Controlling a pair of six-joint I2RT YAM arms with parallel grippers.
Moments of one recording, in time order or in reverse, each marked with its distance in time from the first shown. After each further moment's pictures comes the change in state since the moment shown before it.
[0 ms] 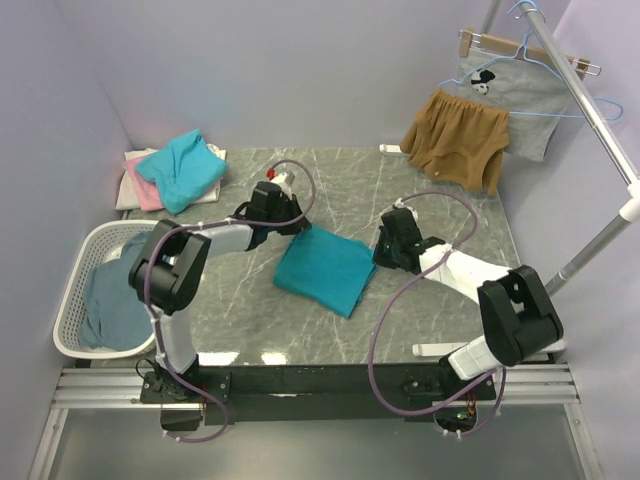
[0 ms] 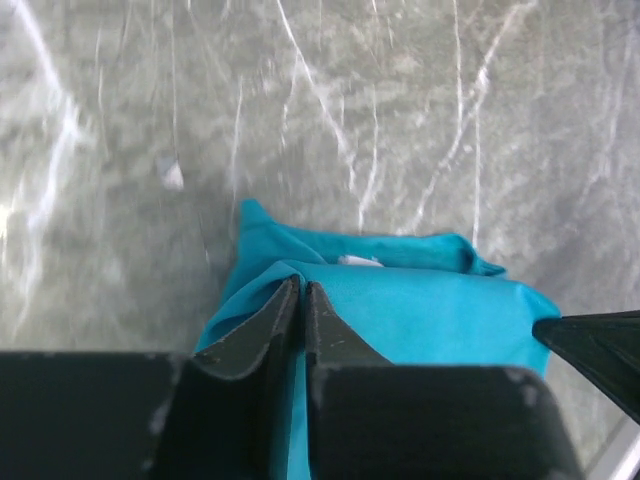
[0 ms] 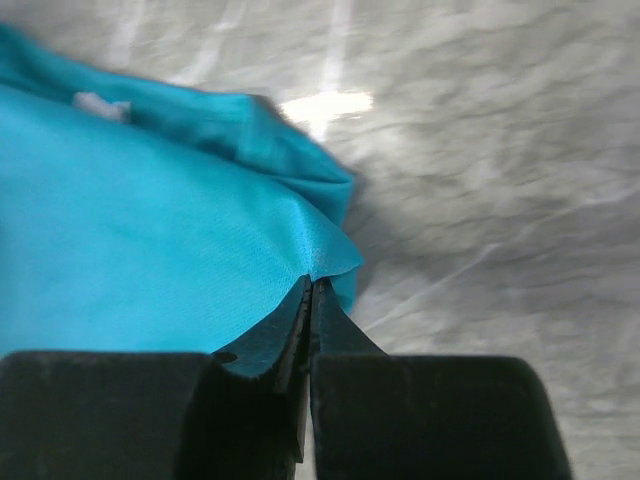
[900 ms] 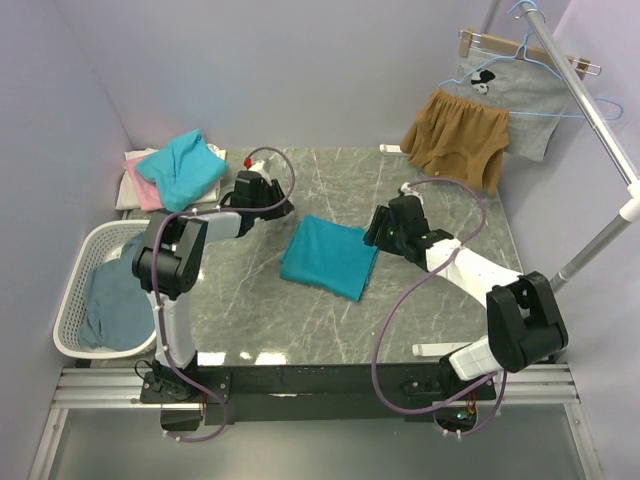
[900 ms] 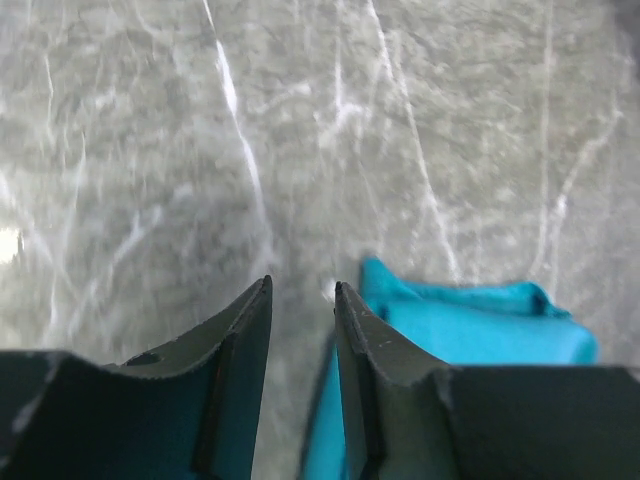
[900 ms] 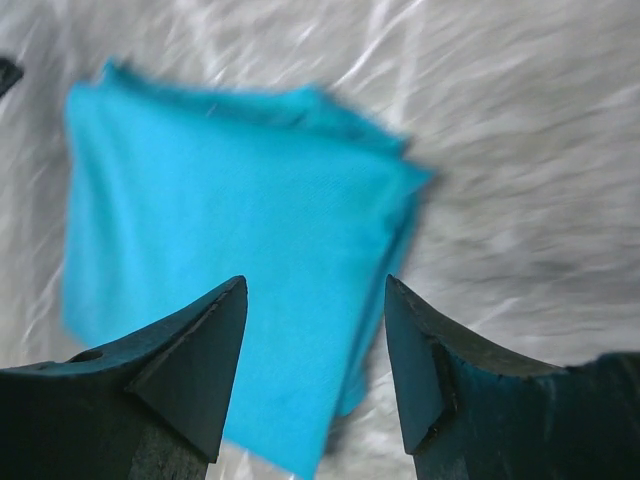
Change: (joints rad) left arm 0.142 0.146 0.121 0.053 -0.027 0.023; right arm -0.037 -0.026 0.072 0.026 0.002 -0.006
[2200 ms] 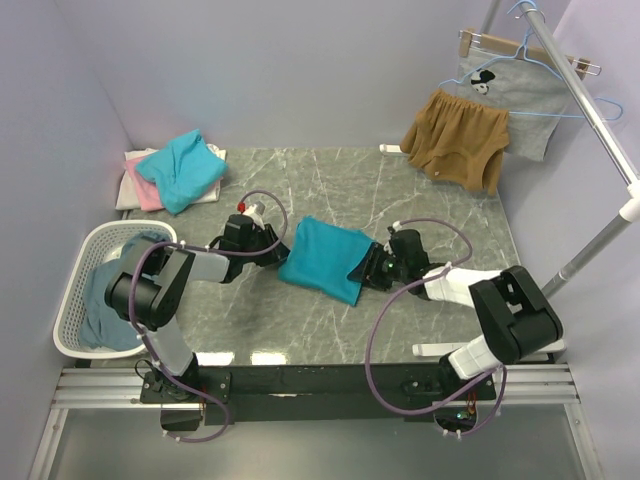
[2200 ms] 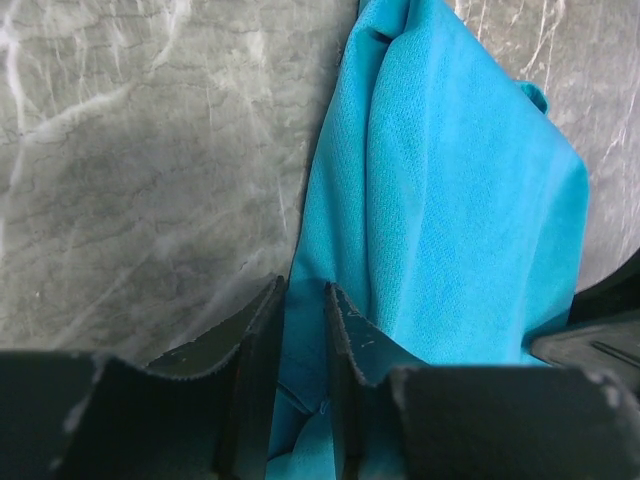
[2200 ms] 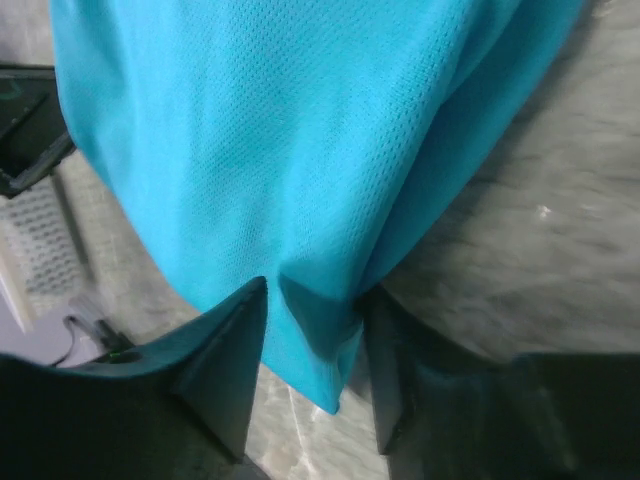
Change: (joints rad) left arm -0.055 -0.275 -0.516 0.169 0.096 -0.144; right arm 0.000 0.062 -0.329 0.379 -0.467 0.205
